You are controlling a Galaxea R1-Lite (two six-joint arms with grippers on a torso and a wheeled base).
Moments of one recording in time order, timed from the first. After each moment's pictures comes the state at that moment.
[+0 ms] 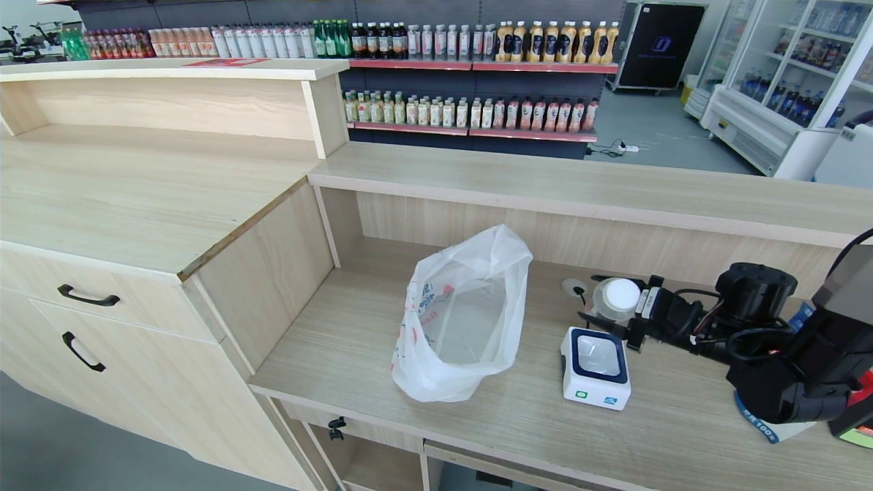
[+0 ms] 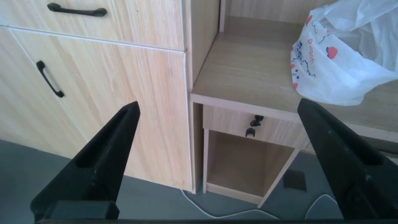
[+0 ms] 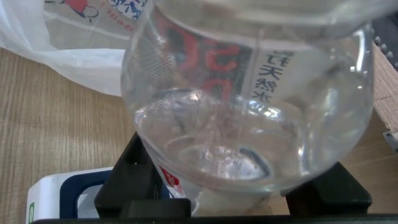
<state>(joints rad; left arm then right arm) 0.00 0.00 0.00 0.00 0.01 0.00 0.02 2.15 -0.66 -1.40 0.83 -0.95</state>
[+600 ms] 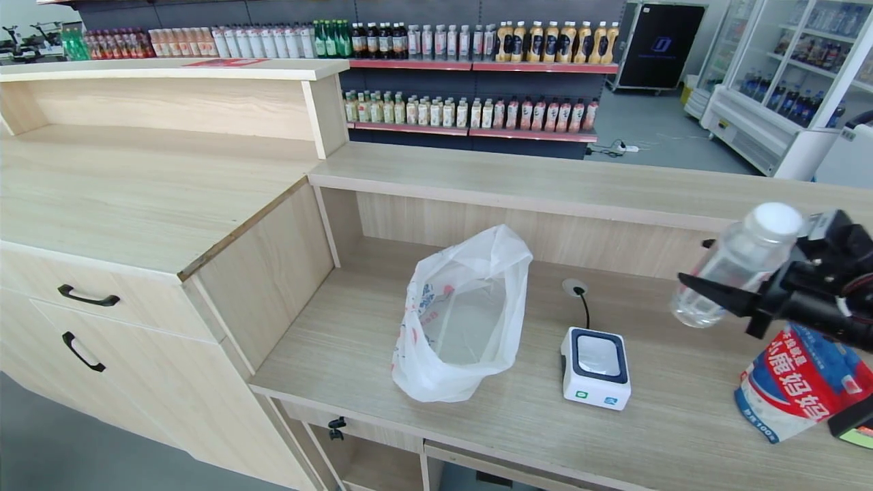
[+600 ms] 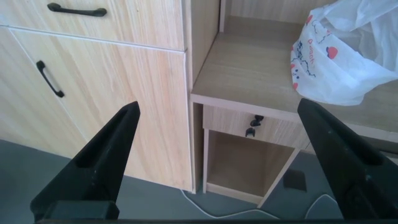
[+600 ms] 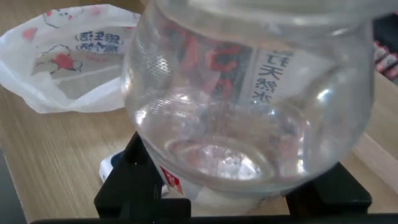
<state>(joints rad) 0.00 0.00 0.00 0.00 0.01 0.00 -0.24 1.60 -0.51 -1.05 0.82 -0.53</state>
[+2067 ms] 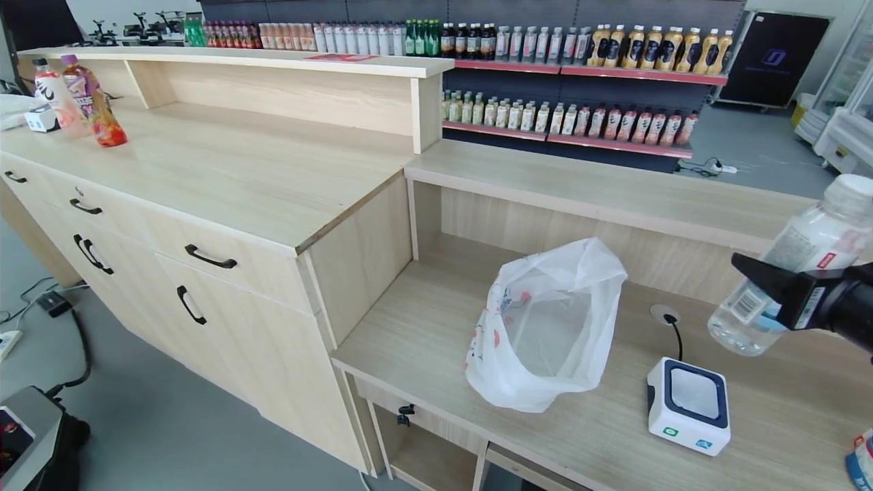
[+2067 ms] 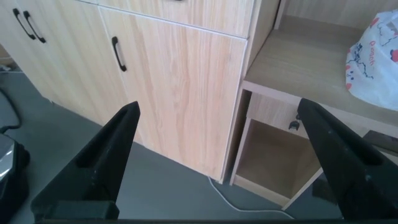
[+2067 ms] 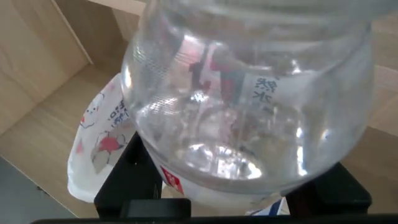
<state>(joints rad) 0.00 0.00 0.00 0.00 0.01 0.00 0.08 1.28 -0.45 -0.78 0.00 -0.03</state>
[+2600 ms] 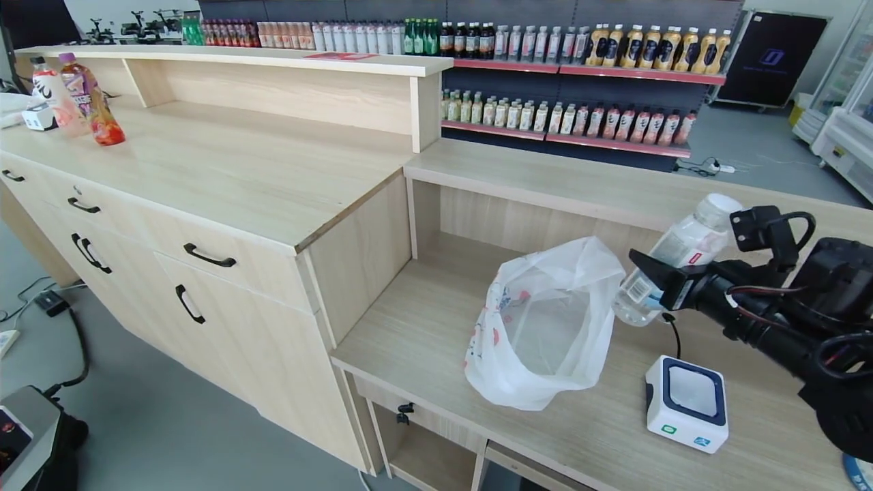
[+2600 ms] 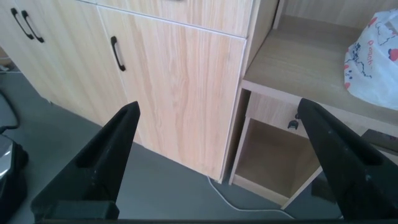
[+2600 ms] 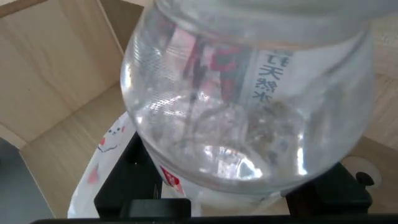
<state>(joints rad) 0.00 0.00 0.00 0.00 0.01 0.00 0.11 1.80 -0.47 -1.39 0.19 0.03</state>
